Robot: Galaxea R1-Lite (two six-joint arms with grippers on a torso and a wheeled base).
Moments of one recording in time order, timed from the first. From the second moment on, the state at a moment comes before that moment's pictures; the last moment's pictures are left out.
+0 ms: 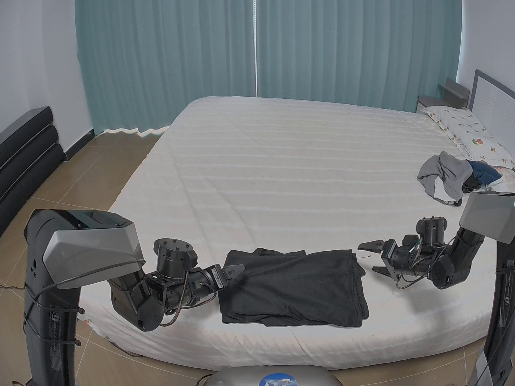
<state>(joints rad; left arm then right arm) -0.43 2.38 -0.71 -1.12 -0.13 -0.71 0.04 2.36 -0.76 -1.02 0.52 0.80</state>
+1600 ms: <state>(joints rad) -0.33 1.22 -0.08 -1.05 0.41 -0.38 0.18 0.78 -0.24 -0.24 0.04 0.33</state>
